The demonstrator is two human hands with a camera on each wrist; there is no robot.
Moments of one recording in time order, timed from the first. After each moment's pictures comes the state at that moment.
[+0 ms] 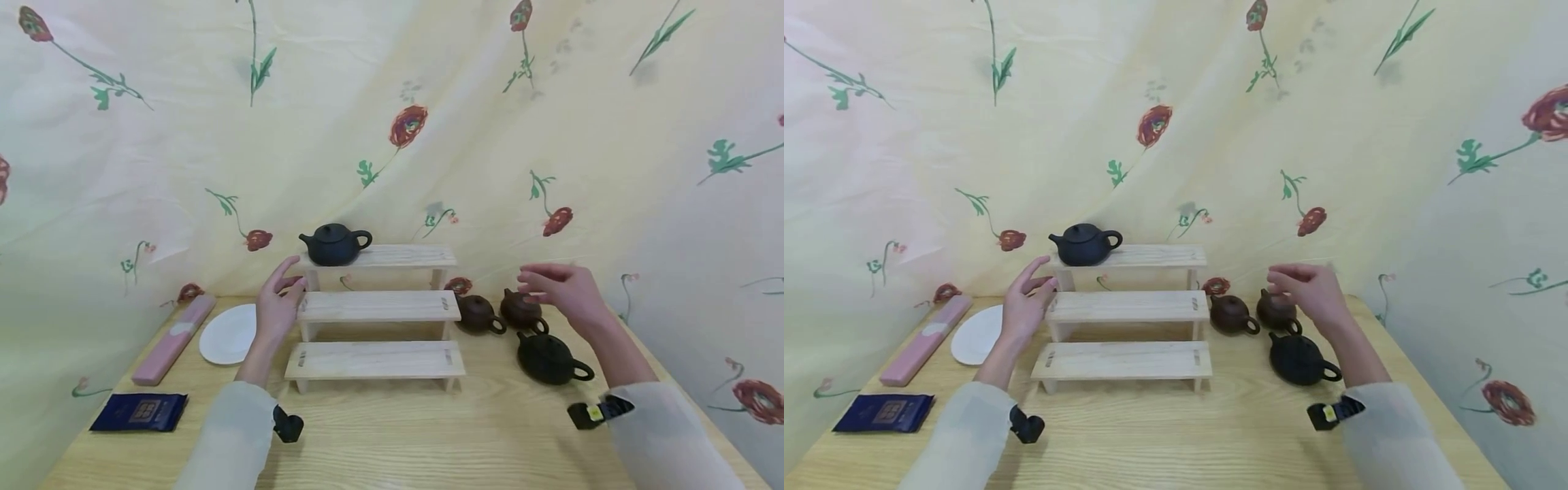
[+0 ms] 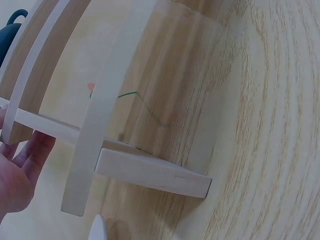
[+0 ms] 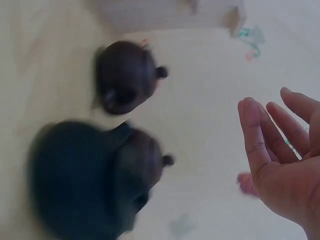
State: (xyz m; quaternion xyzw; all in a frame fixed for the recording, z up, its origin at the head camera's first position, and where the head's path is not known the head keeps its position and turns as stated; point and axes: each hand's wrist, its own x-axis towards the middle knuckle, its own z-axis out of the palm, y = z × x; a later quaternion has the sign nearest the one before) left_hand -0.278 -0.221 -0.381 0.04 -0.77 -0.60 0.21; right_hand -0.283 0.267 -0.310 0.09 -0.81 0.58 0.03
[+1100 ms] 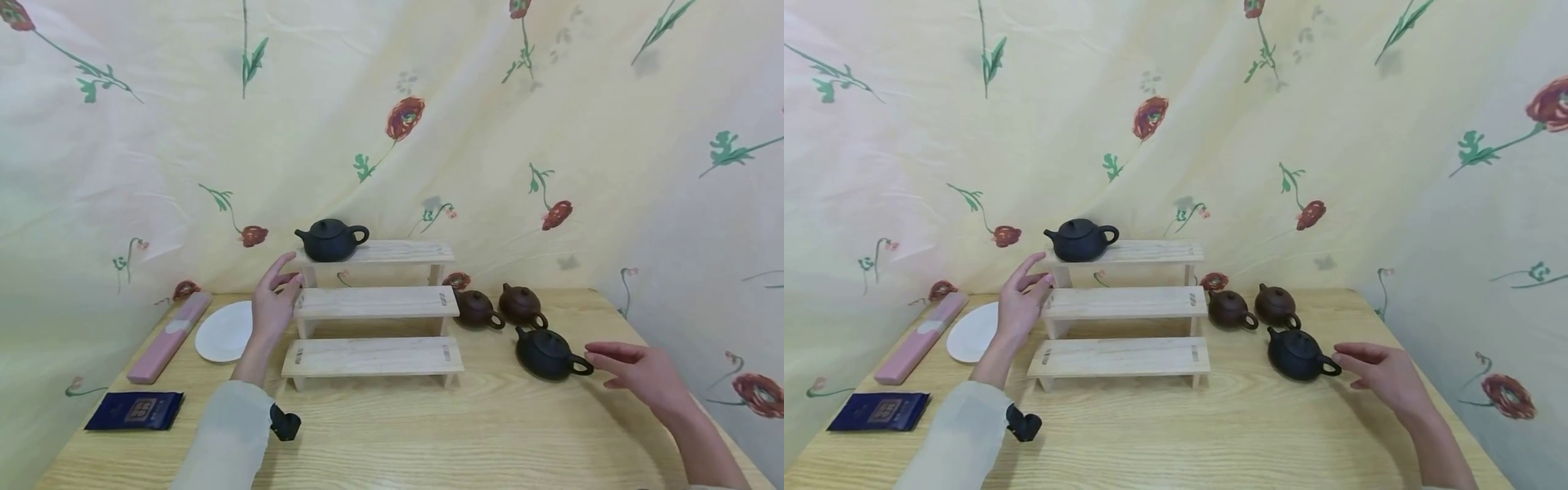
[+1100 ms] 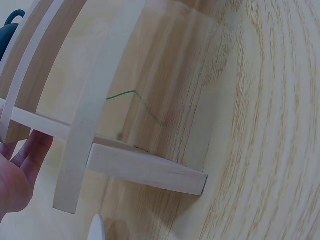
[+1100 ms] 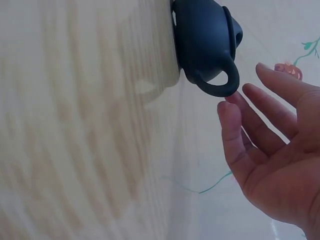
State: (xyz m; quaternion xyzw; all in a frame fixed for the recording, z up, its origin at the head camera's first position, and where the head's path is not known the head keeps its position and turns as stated) left_hand -0.276 -0.221 -0.381 0.04 -0.77 -0.61 0.21; right_hand -0.211 0.378 -0.400 -0.01 -0.88 0.47 -0.03
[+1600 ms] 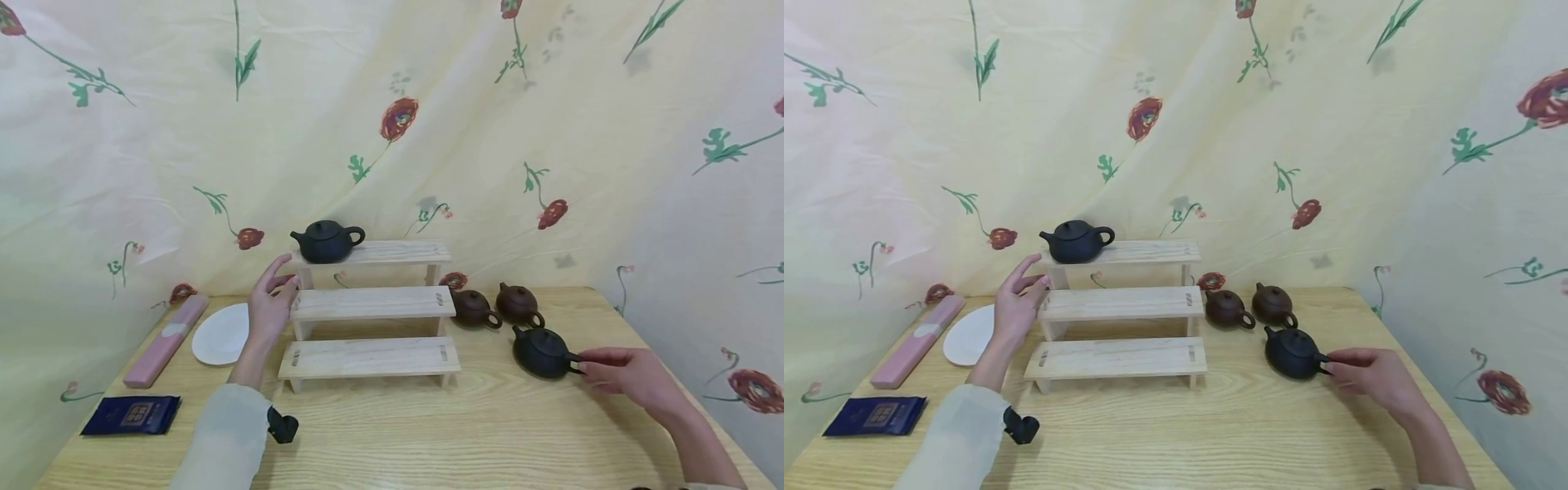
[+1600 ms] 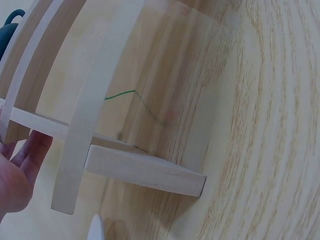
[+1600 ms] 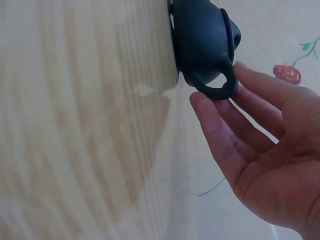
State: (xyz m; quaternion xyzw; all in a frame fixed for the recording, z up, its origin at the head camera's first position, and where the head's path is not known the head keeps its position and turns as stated) left_hand -0.278 -0.221 -0.383 0.04 -0.76 -0.60 0.23; right_hand -0.215 0.377 -0.407 0.00 -0.88 0.47 -0.06
